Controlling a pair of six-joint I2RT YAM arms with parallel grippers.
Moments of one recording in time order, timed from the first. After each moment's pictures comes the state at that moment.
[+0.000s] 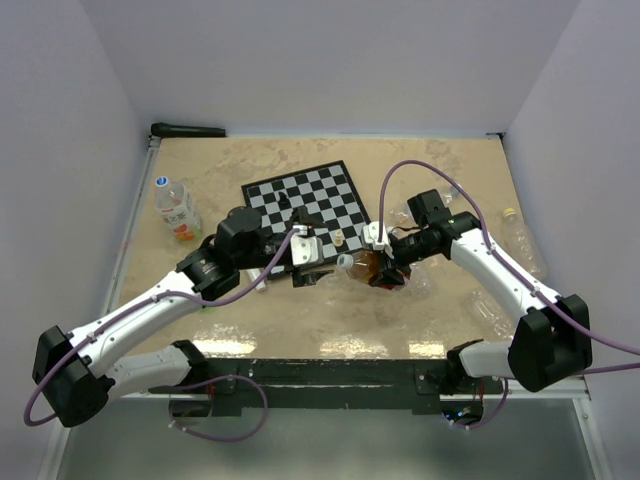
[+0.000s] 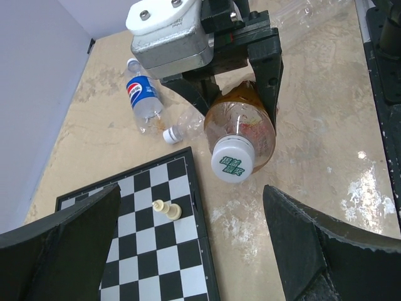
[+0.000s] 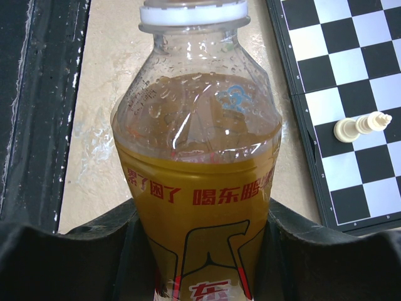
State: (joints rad) left arm -0.76 1.07 0.85 -0.03 0.54 0.53; right arm 0.37 1.32 1.00 -0.87 -0.88 -1.11
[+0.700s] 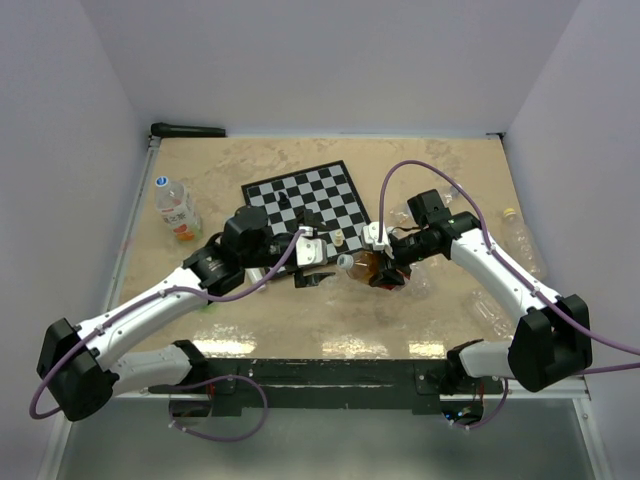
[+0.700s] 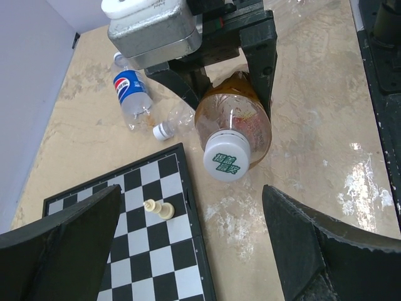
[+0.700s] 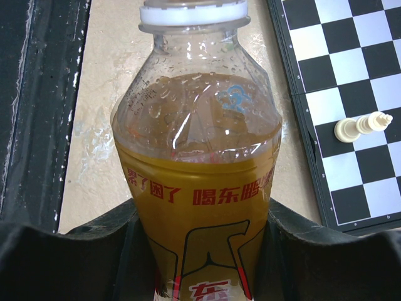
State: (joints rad) left arm -0.76 1.11 0.85 -0.03 0.56 0.55; right arm 0.37 1.32 1.00 -0.87 -0.88 -1.12
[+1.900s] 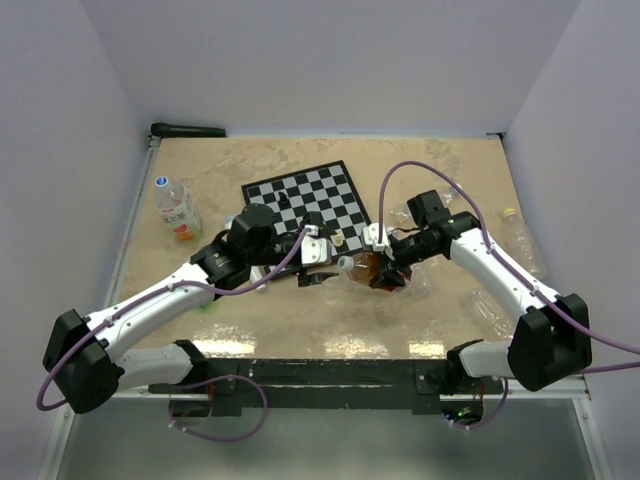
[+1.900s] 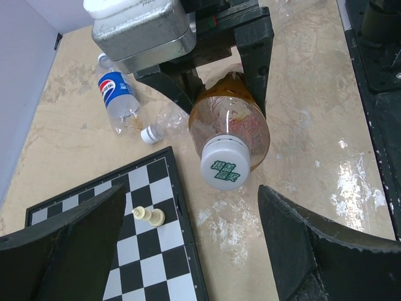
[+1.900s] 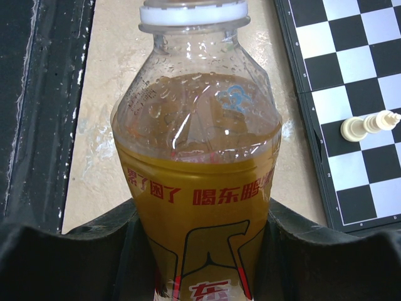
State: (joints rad) left arm -0.76 1.17 0.86 -0.02 0.60 0.55; right arm 0.37 1.32 1.00 -0.89 -0.88 -1.13
